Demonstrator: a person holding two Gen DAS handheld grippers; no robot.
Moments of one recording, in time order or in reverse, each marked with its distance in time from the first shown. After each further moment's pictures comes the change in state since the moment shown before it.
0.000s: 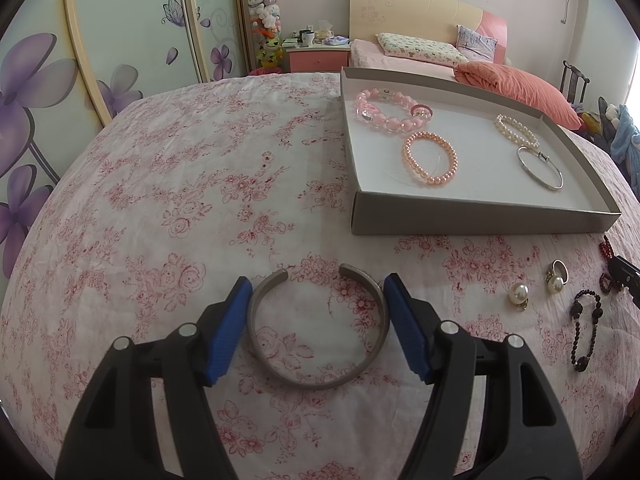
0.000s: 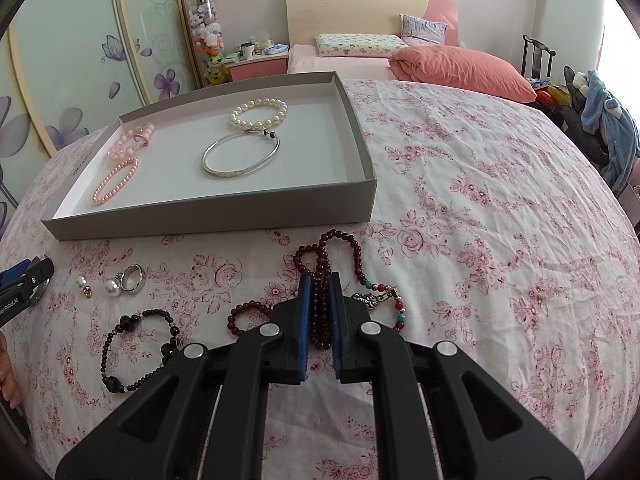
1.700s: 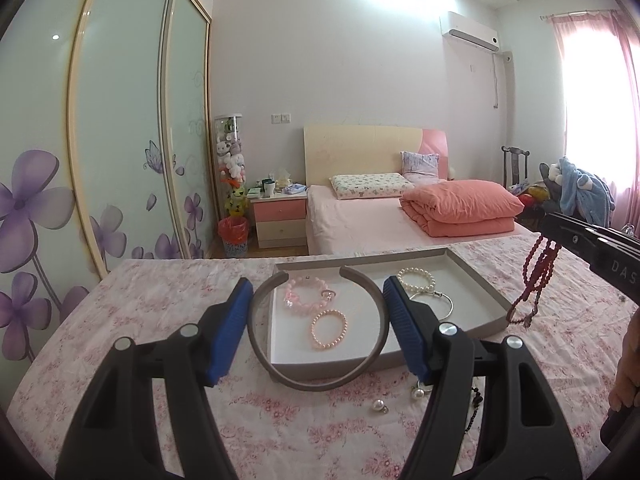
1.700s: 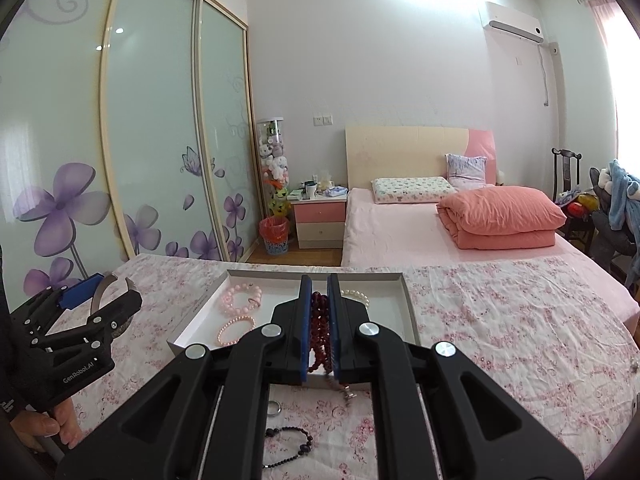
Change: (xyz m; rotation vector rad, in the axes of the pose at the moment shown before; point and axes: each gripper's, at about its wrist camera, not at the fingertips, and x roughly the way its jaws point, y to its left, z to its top) left arm -0.137 -0.059 0.018 0.100 -0.557 -0.108; right arm -0.134 0.041 0.040 -0.090 -0.529 0.189
